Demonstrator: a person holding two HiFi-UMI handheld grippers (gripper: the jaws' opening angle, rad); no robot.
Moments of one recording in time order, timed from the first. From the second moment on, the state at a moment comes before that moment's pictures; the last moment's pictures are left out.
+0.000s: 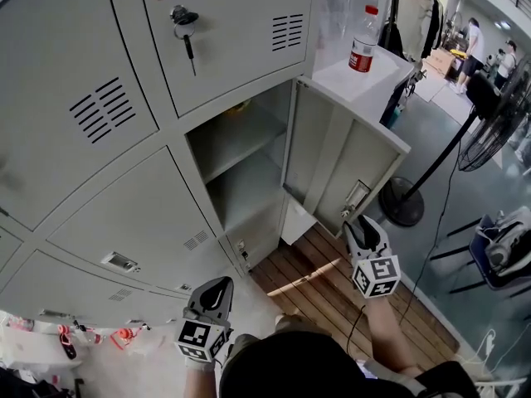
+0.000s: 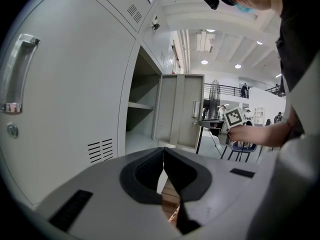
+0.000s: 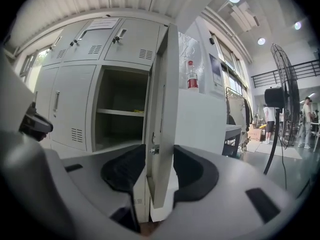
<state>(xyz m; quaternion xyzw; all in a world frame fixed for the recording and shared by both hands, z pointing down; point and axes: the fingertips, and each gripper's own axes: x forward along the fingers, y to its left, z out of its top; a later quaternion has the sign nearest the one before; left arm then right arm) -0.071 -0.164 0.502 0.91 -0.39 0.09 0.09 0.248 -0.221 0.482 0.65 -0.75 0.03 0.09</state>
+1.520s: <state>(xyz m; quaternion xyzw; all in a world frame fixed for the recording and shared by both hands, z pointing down) -0.182 -0.119 0.505 0.88 -0.45 0.08 0.10 0.084 -0.206 0.470 0.57 -0.82 0.00 0.08</state>
